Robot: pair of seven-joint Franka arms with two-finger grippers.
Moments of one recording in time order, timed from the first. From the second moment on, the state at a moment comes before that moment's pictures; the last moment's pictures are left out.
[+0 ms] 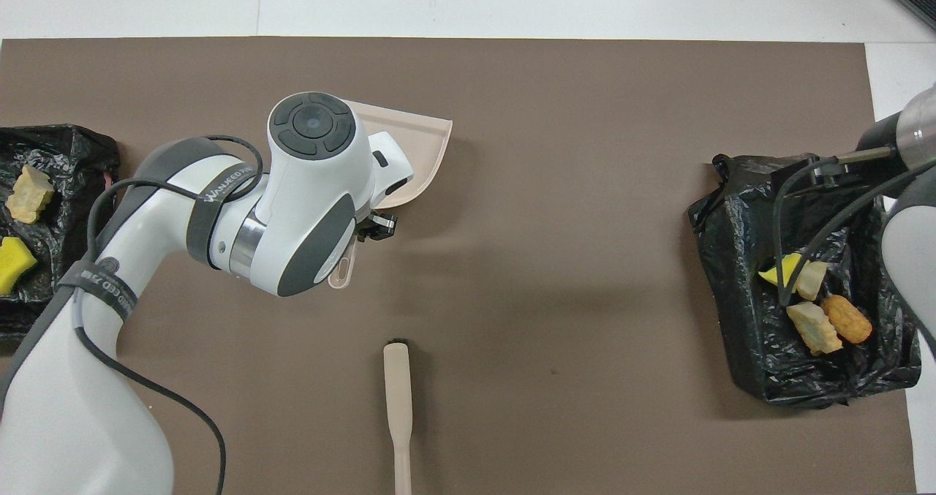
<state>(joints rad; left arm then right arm) -0.43 0.34 -0.08 -1.66 0.08 1.86 -0.27 -0.24 0.07 0.29 -1.54 -0.08 1.62 -0.03</state>
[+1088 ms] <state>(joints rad) -0.44 0.39 -0.08 -1.66 0.05 1.94 -0.41 -0.02 0.00 0.01 -1.55 -0.03 1.58 -0.03</state>
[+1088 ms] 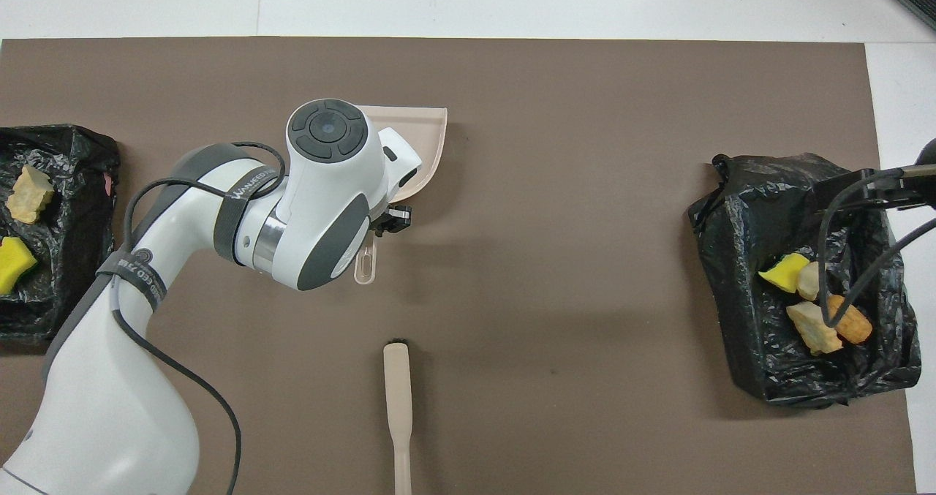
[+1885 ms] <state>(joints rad) -0.44 0.39 -0.08 -1.67 0.05 1.94 -0.41 -0.02 0.00 0.01 -1.56 -0.03 1.58 -0.03</state>
